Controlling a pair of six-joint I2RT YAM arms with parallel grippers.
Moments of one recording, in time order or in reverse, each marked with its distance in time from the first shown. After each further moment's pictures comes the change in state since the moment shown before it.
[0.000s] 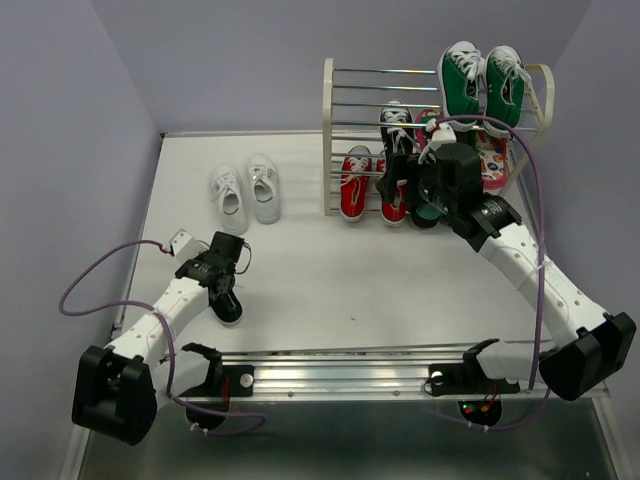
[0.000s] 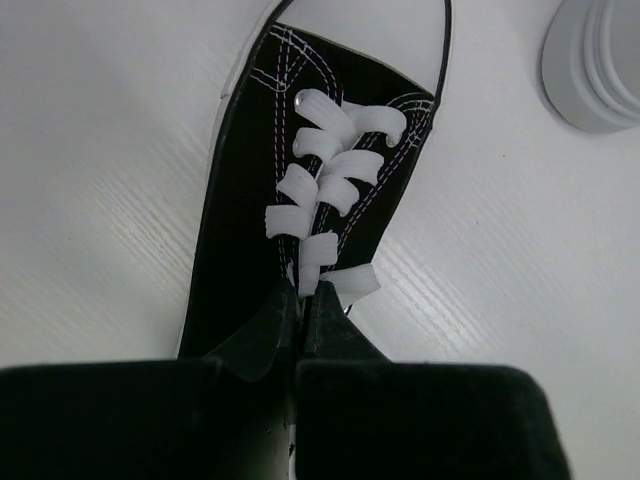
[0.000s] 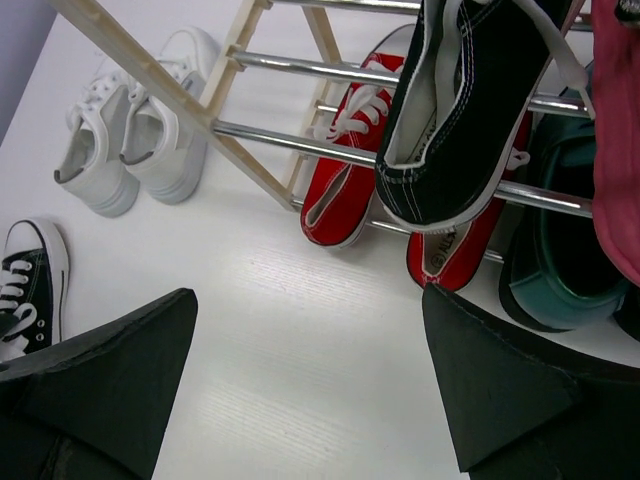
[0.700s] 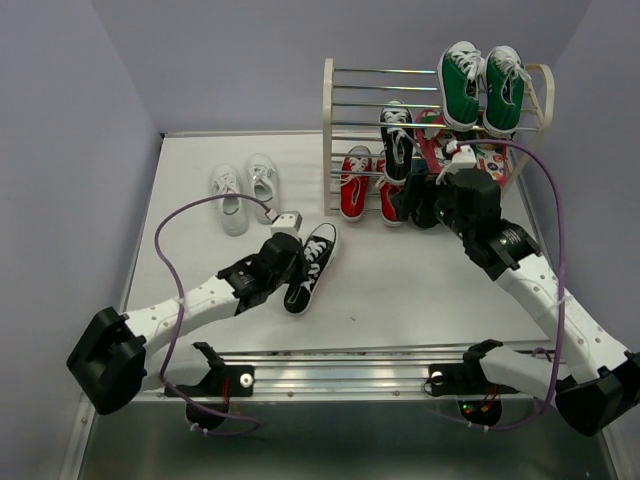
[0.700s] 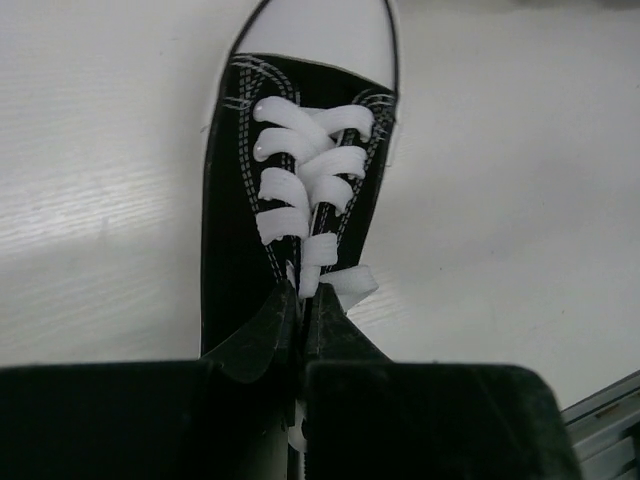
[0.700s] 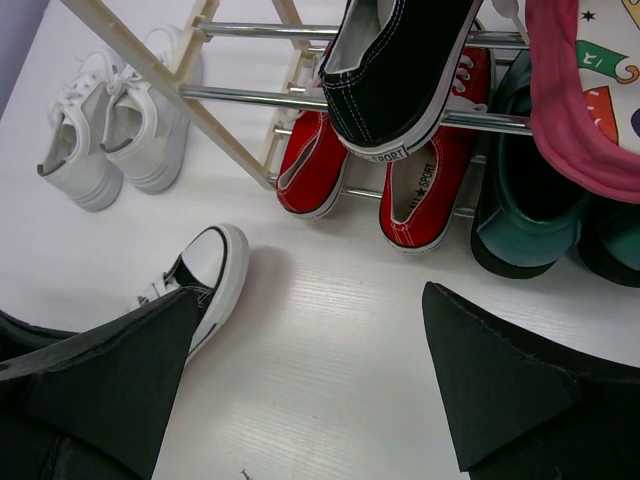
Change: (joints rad) left arm -0.465 0.102 0.043 0.525 0.388 0.507; right arm 0.000 -0.203 -0.184 -0.003 0.072 0.033
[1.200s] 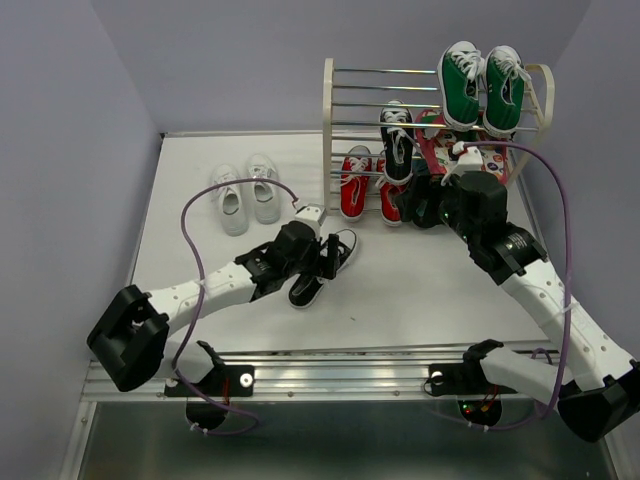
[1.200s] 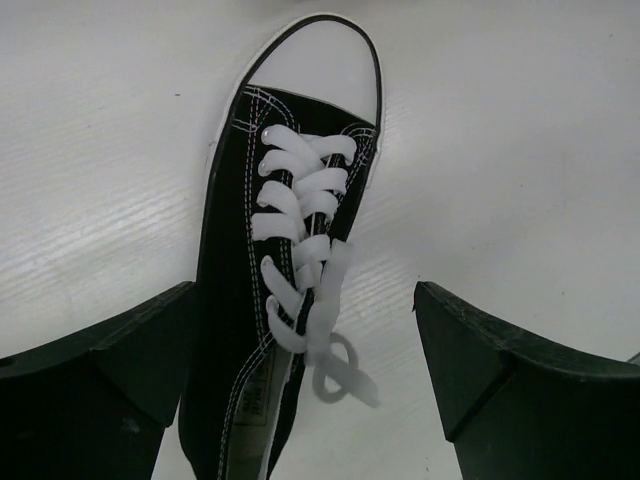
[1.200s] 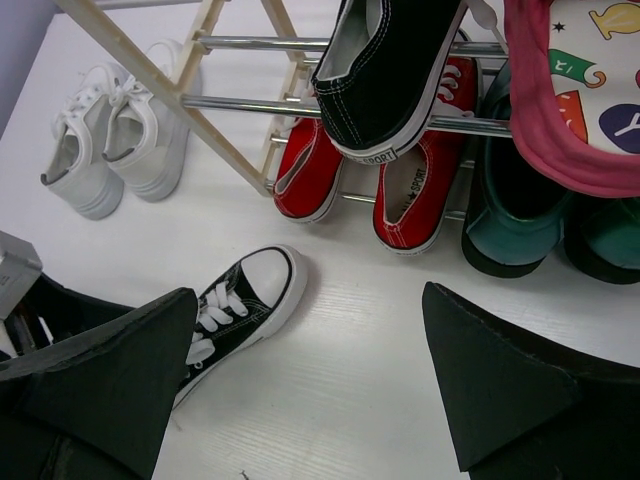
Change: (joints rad) left arm -0.021 0.208 0.122 0.086 0.106 0.206; right arm 0.000 -0.040 -0.001 -0.010 0.019 0.000
